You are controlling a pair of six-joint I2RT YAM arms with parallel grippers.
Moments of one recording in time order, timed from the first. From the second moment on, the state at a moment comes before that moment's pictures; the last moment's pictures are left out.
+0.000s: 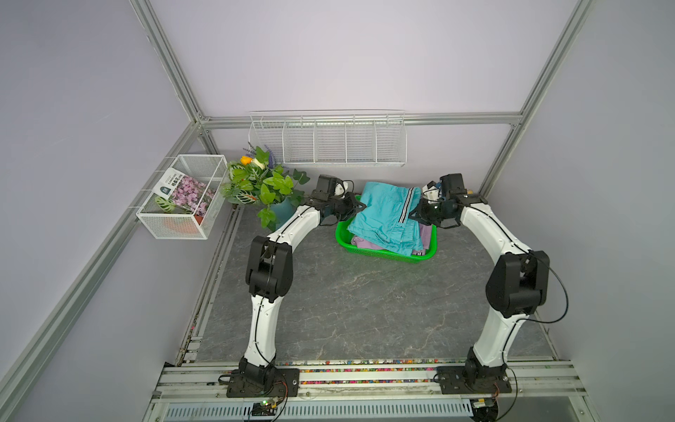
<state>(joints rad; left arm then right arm) -0.44 2.22 1.90 -0.32 0.66 -0.83 0.12 1.92 1.70 -0.76 -0.49 0.42</state>
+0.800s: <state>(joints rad) -0.46 2.31 1.82 -0.26 0.61 -0.75 0.10 2.14 1.72 -0.72 -0.34 0.40</state>
